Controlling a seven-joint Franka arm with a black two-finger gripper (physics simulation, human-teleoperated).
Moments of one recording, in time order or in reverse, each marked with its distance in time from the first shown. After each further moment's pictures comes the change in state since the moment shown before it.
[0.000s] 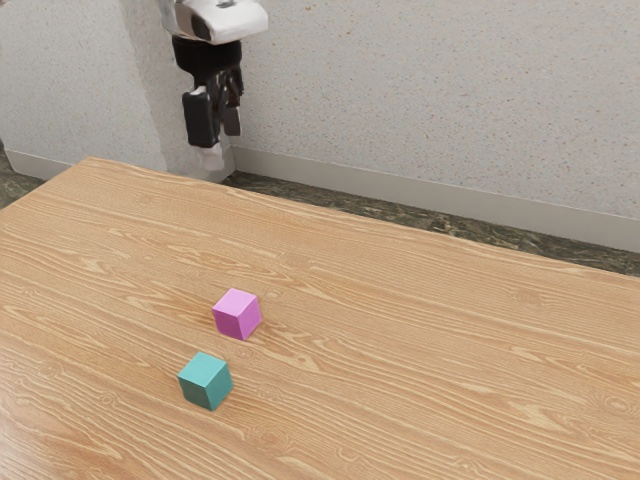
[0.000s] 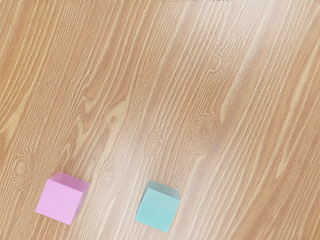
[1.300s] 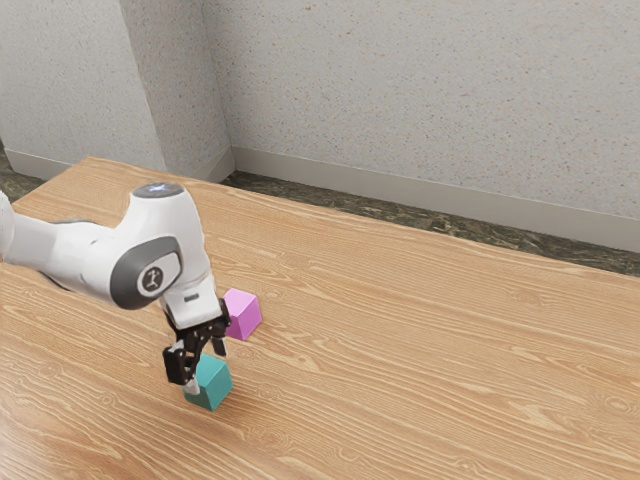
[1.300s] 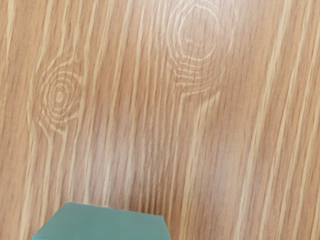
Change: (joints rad) arm 0.012 -0.078 0.189 -1.133 -0.146 1.019 0.483
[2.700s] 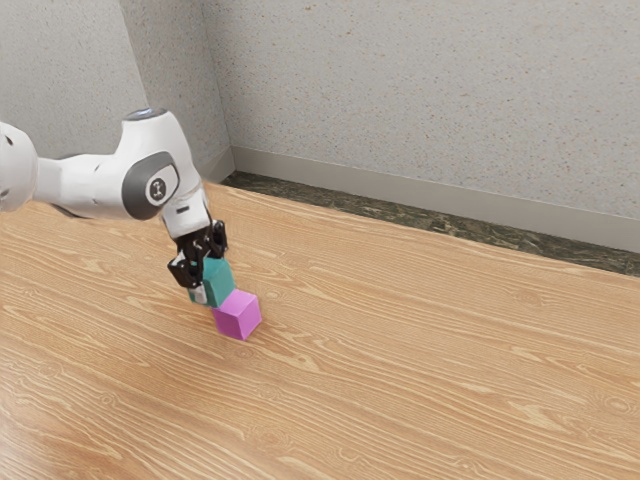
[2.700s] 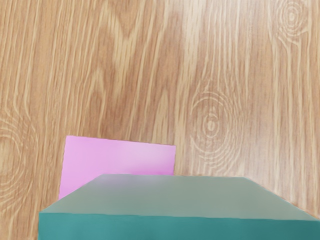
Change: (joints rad) arm 0.251 0.292 -0.056 0.491 0.041 -0.107 0.226
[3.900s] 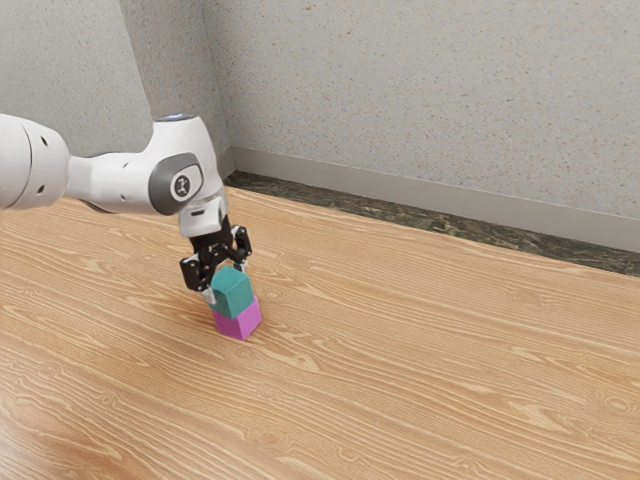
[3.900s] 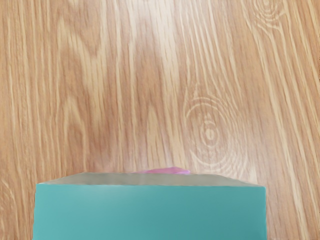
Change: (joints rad) arm -0.030 0.126 -0.003 0.128 0.031 -0.113 0.169
